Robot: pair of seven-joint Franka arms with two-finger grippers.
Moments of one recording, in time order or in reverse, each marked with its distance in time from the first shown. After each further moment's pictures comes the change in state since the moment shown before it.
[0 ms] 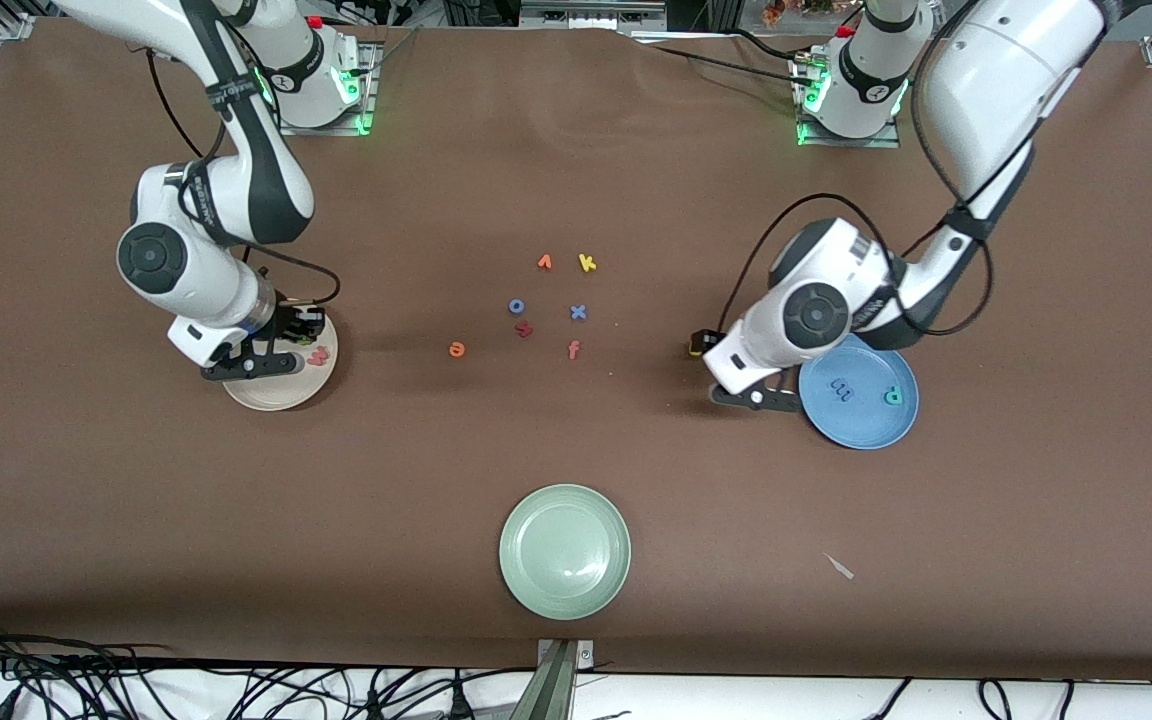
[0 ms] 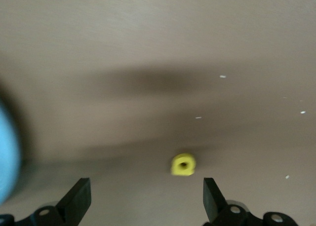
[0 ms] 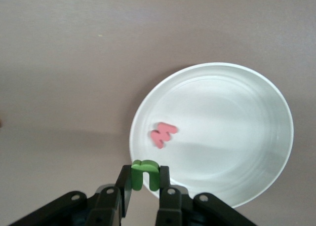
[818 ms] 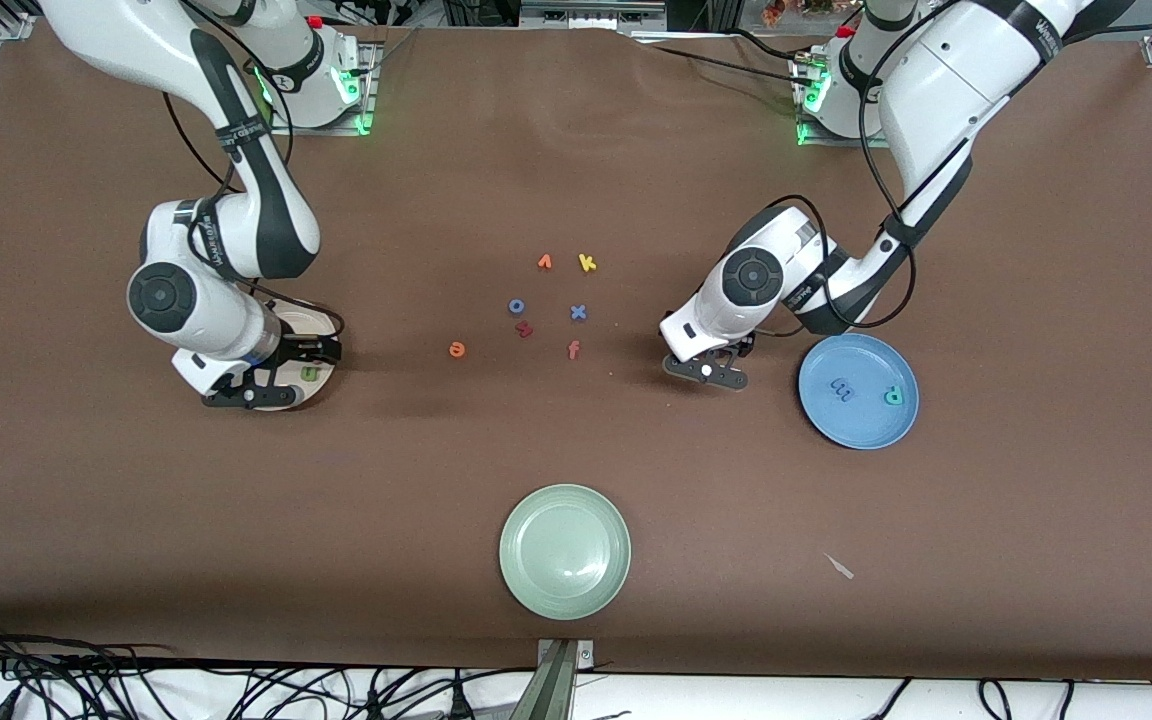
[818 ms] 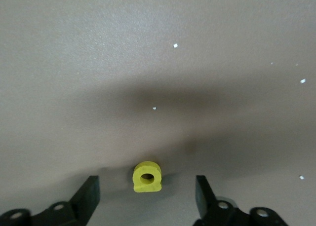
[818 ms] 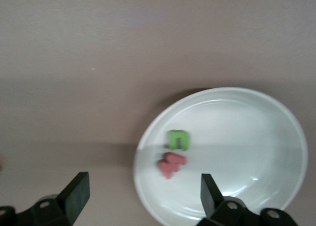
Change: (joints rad) left arm -0.068 0.036 0.011 -0.088 0.171 0.145 -0.043; right arm -0.020 0.094 0.055 0.108 0.004 -0.002 0.153
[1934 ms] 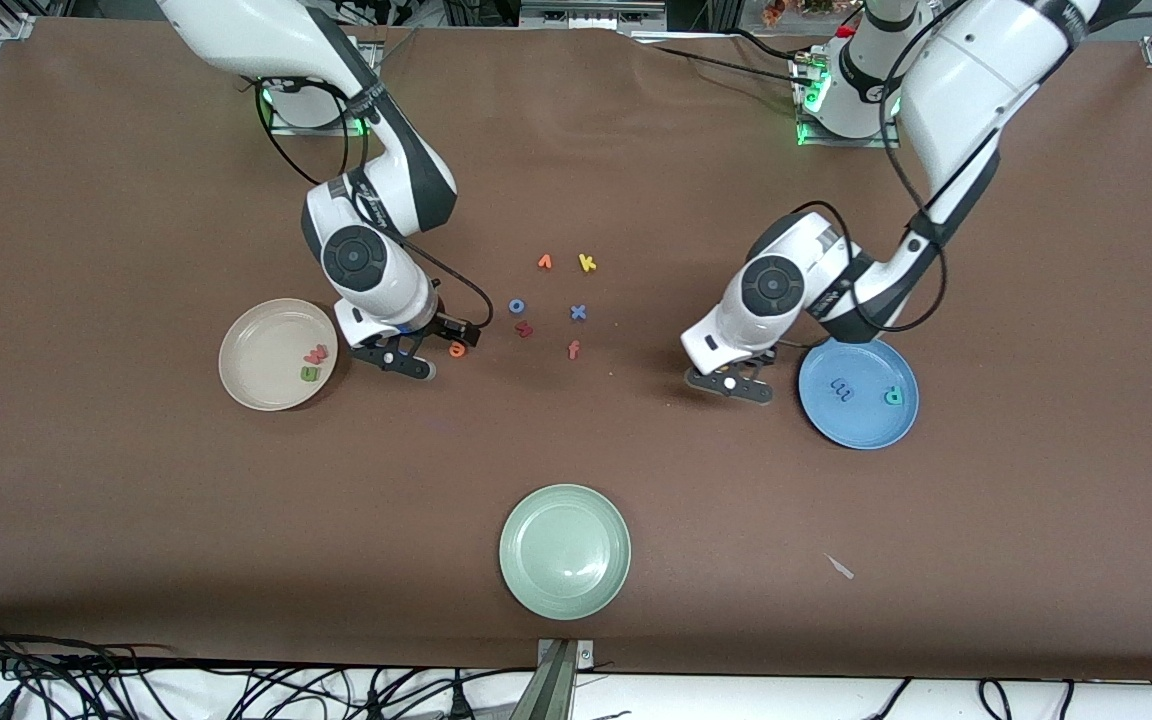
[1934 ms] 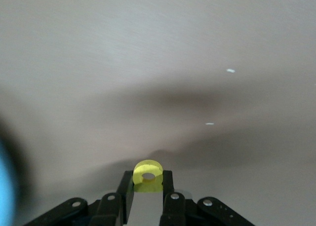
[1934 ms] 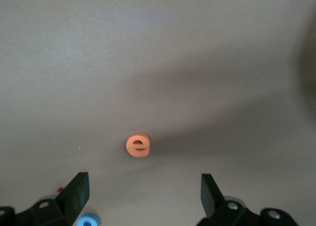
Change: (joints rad) left arm 0.061 -0.056 0.009 0.052 0.026 -0.123 0.080; right arm 0.128 0.091 0.191 0.031 0.000 0.108 0.638
